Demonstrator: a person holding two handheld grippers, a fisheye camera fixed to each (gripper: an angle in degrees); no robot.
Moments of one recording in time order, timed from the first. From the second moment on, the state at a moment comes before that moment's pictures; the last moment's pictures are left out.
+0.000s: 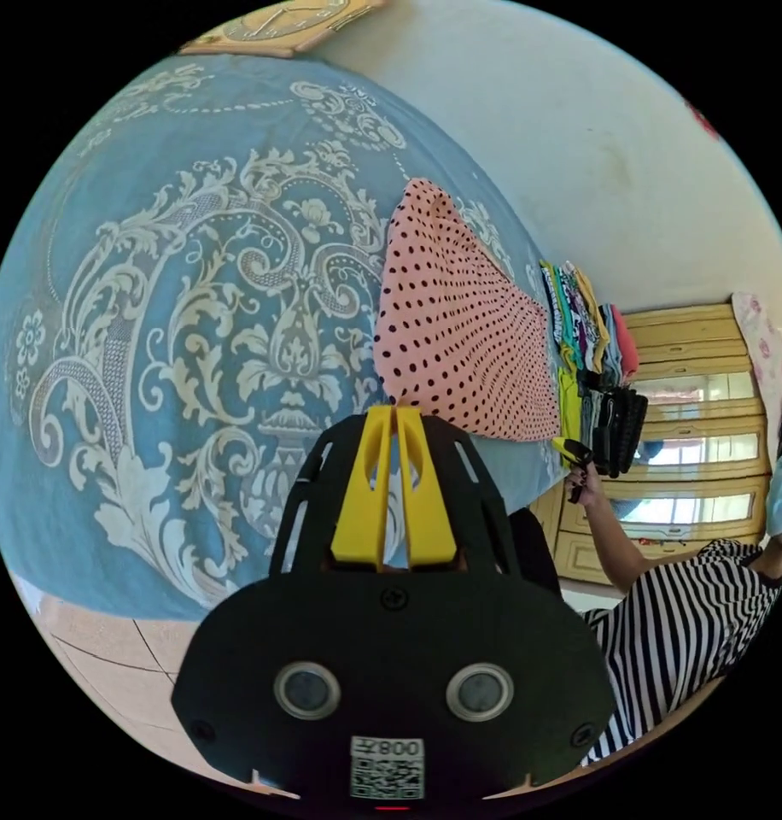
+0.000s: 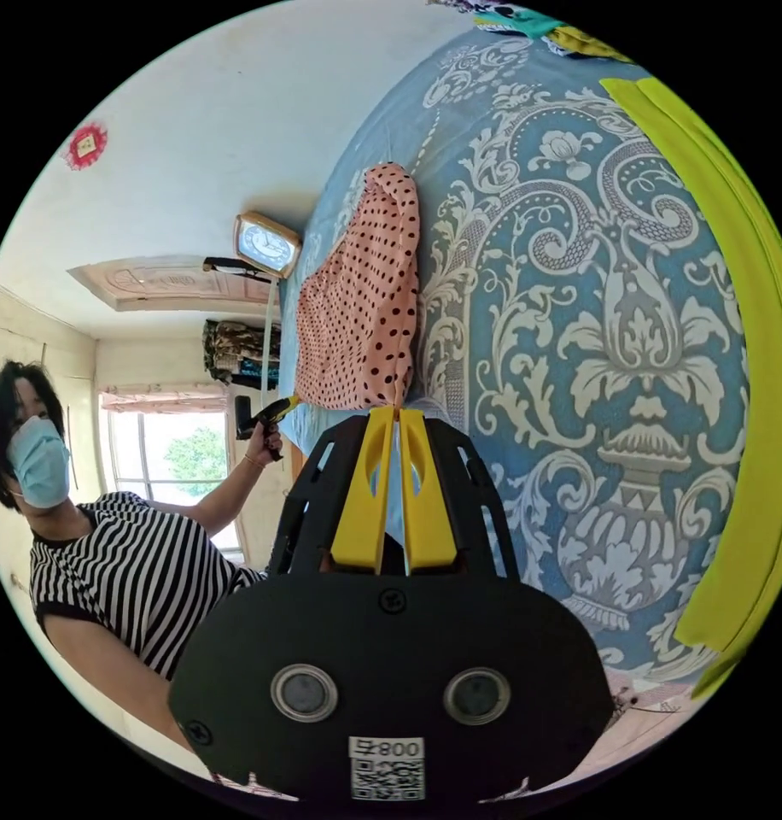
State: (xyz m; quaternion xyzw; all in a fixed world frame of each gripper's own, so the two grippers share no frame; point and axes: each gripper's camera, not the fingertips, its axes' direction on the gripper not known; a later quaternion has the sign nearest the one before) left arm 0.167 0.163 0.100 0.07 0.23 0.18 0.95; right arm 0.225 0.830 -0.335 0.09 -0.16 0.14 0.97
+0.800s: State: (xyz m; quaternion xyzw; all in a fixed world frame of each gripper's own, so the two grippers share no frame) left arm 0.528 0.304 0.126 0.15 0.10 0.56 0.81; right arm 0.184 0.755 -0.355 0.12 -0.15 0.01 0.98
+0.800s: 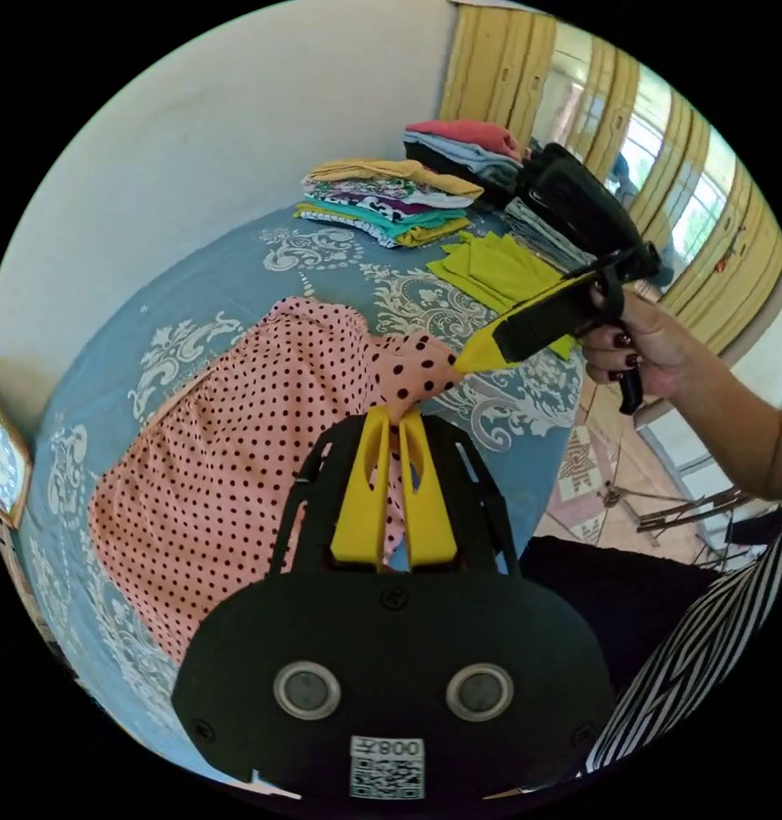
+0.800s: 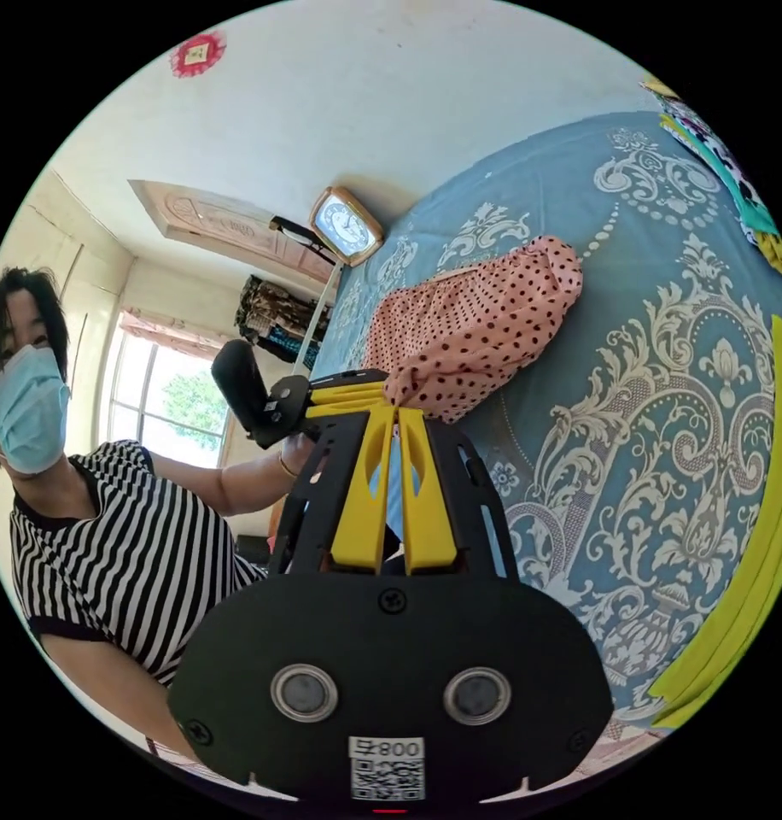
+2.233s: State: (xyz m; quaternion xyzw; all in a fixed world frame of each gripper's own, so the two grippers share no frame) left arm 0.353 0.261 0.101 0.18 0.24 0.42 0.86; right arm 0.248 0.513 -0.108 0.21 -0.25 0.08 0.94
